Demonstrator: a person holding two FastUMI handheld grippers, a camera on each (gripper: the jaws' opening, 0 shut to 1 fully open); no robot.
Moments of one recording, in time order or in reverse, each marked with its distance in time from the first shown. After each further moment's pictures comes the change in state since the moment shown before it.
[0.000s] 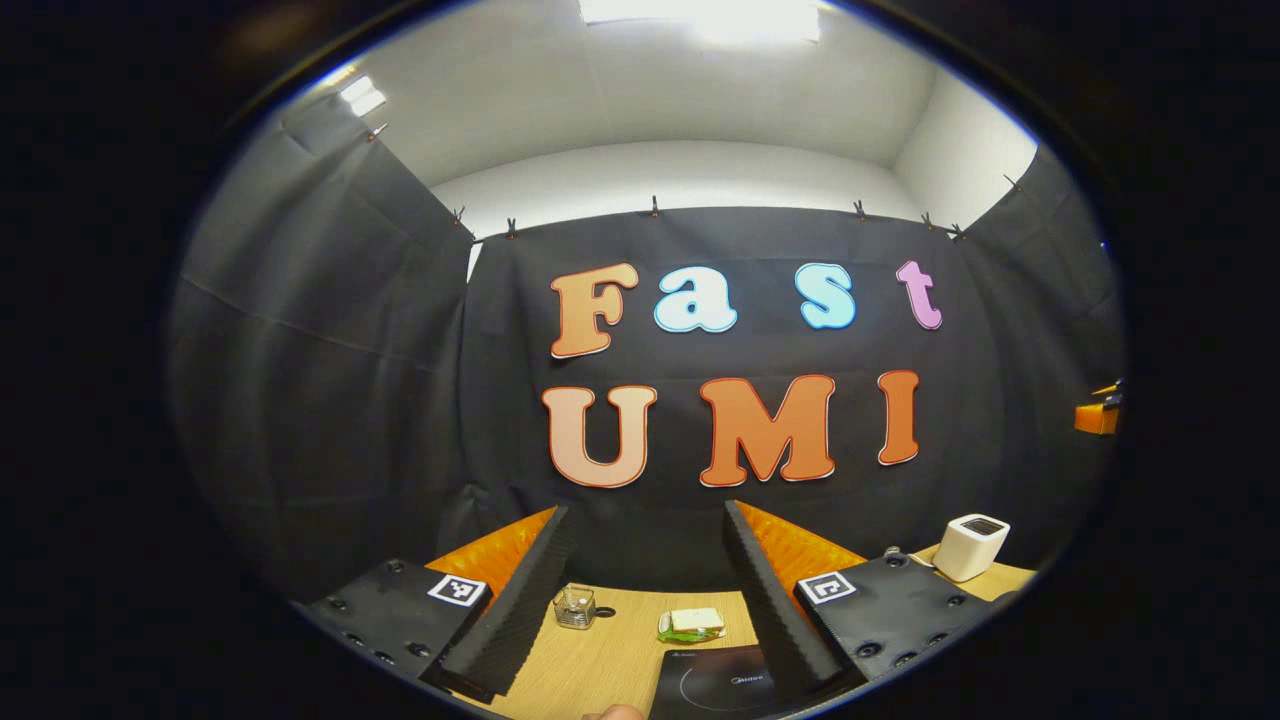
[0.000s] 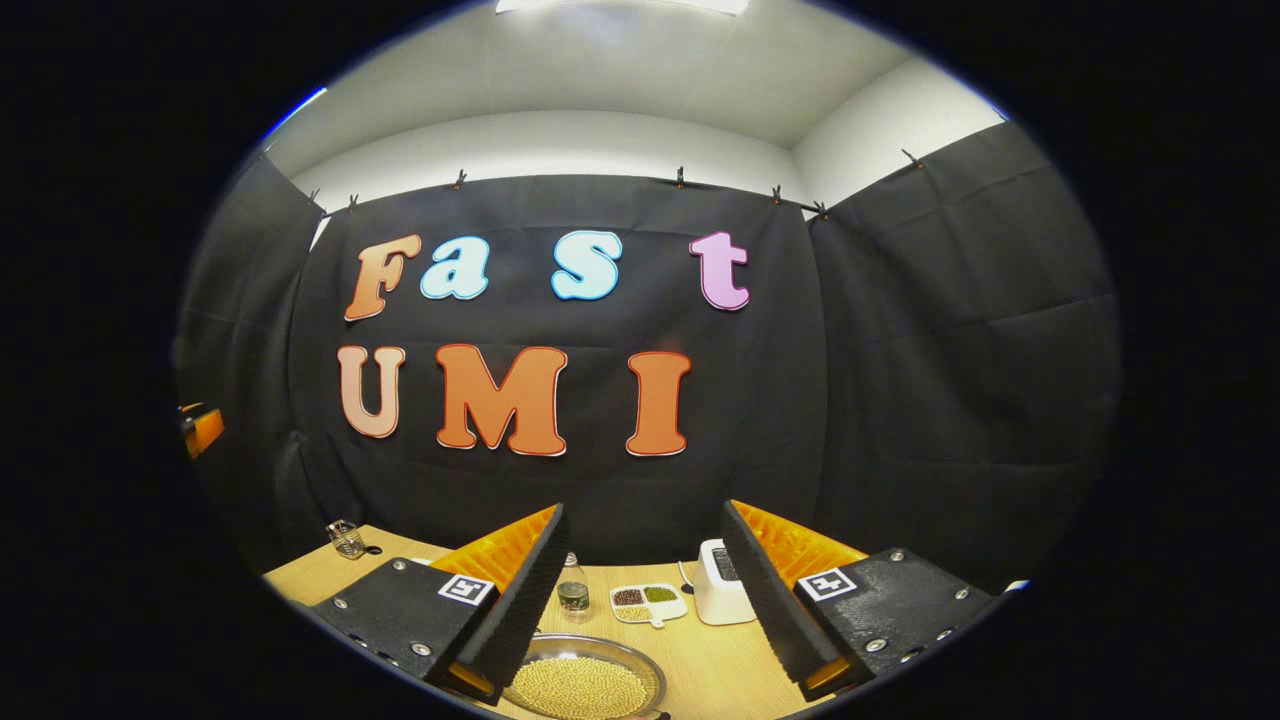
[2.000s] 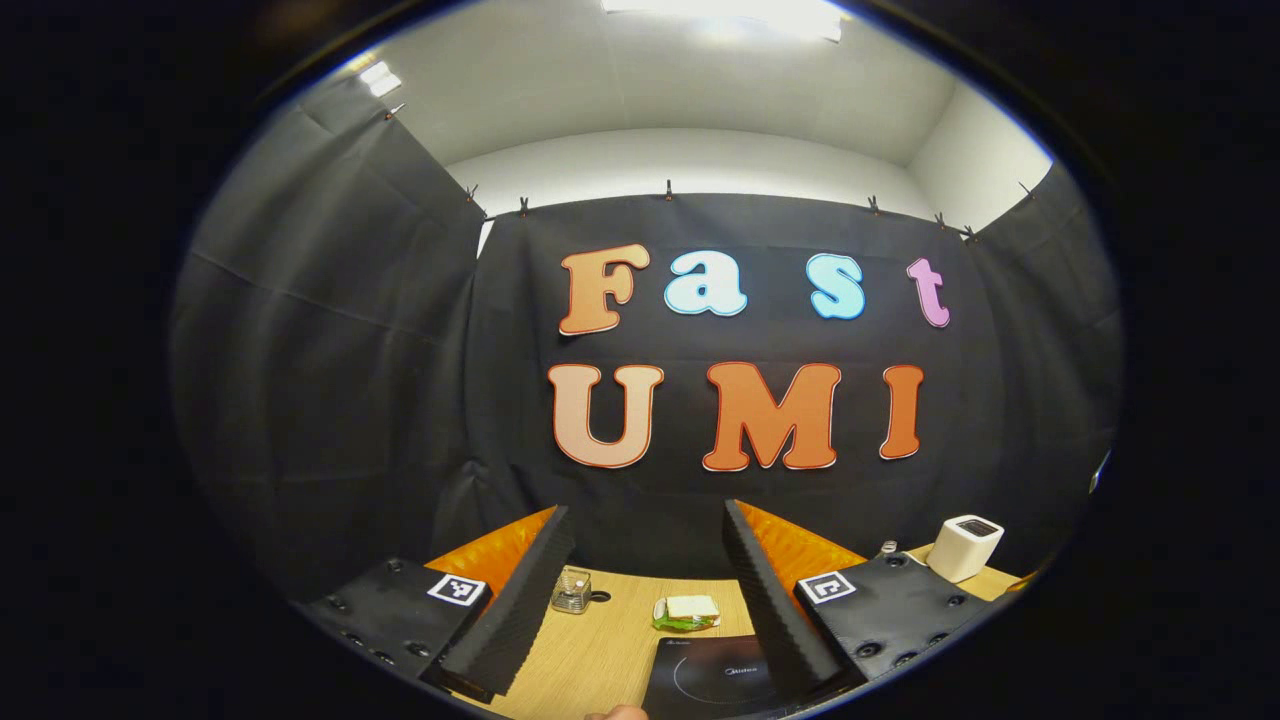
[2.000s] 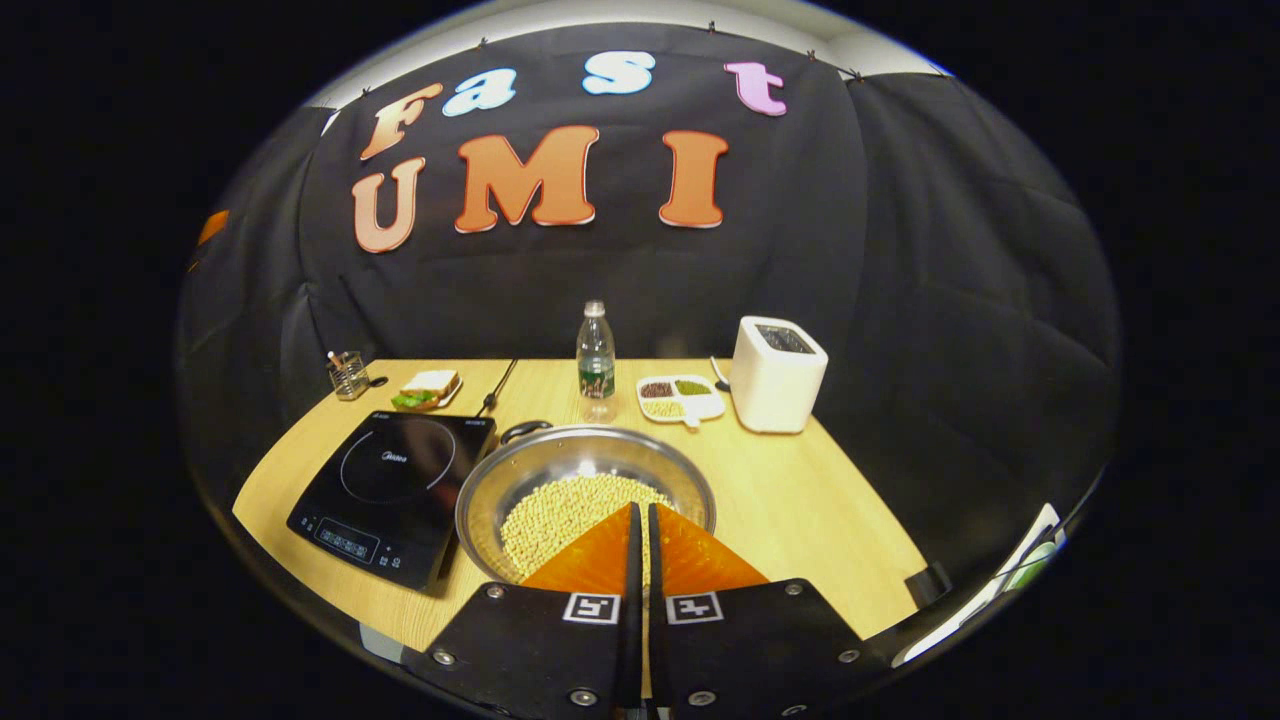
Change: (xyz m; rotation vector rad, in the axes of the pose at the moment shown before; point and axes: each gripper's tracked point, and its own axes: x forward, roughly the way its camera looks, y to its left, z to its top) left arm -0.006 0.000 -0.007 -0.035 0.066 0.034; right arm -0.063 0.040 -0.294 -0.039 0.579 0.079
